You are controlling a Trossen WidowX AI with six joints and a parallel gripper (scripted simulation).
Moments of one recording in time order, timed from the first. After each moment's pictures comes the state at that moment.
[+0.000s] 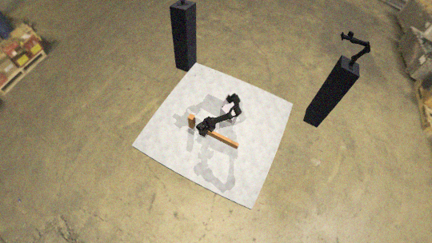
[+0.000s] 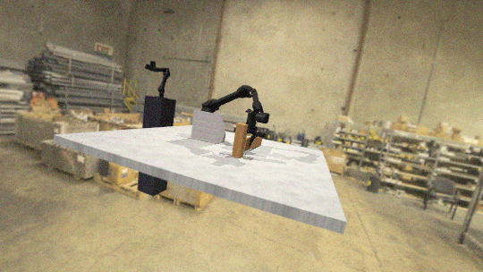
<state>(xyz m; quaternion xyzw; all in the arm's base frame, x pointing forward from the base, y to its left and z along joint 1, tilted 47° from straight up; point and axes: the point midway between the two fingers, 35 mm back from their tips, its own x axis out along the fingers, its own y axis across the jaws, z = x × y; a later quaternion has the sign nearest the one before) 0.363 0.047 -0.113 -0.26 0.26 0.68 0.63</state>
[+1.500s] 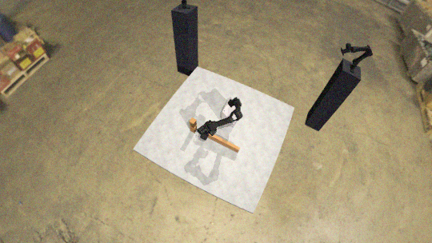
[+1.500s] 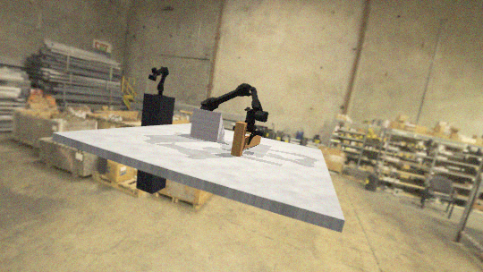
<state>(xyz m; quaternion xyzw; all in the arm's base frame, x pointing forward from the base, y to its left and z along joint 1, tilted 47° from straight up) 0.362 0.043 -0.116 -0.26 0.26 0.68 0.63</state>
